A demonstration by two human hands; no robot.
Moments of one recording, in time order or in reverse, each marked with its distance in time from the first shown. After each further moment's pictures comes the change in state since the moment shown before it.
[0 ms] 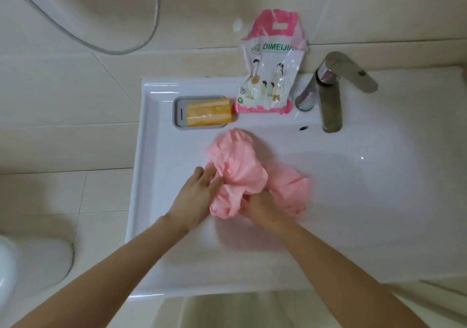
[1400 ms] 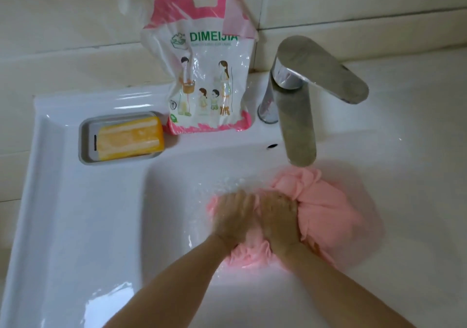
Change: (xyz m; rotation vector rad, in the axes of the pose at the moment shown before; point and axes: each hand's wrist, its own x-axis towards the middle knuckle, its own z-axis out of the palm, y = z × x) left_hand 0.135 0.089 0.170 -0.077 -0.013 -0.128; right_hand 0.063 0.144 -0.013 -0.553 0.618 -0.093
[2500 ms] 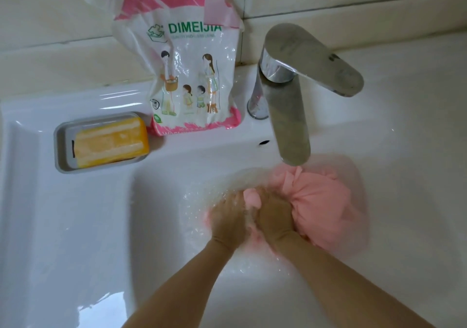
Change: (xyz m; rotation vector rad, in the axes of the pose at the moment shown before) left_hand 0.003 0.008 0.008 -0.140 0.164 -0.151; right_hand 0.014 0.000 -0.005 0.353 0.028 0.154
